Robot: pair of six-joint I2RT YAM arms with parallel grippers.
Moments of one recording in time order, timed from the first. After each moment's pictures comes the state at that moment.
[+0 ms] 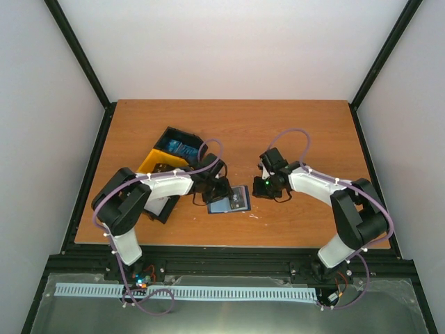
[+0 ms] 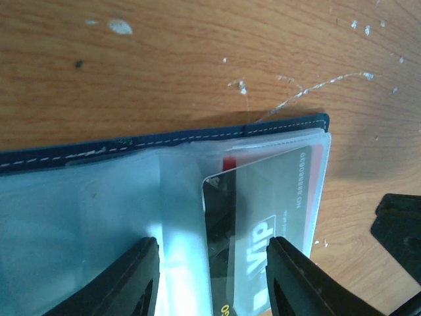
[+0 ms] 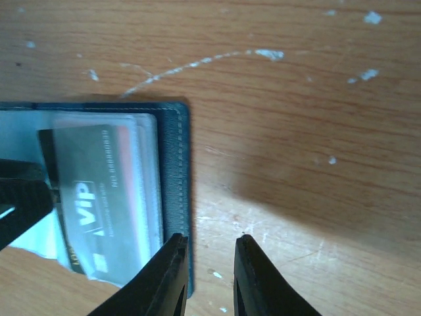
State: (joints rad) left arm -0.73 1.76 0.98 -0.28 0.26 -0.96; right arm 0.51 1.58 0.90 -0.51 -0.27 0.51
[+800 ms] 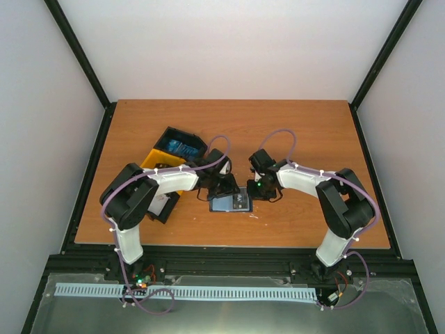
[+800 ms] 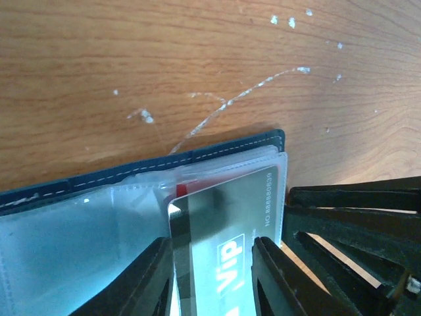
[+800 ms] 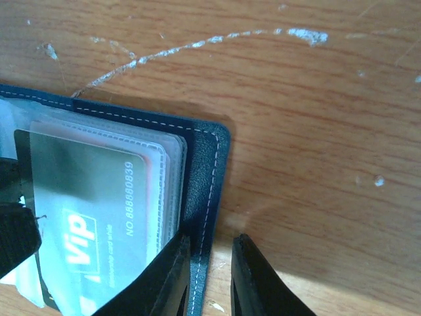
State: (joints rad) left arm -0.73 1.85 1.07 -0.25 0.36 -0.85; right arm 0.58 1.72 0.97 -0.56 -0.19 0.49
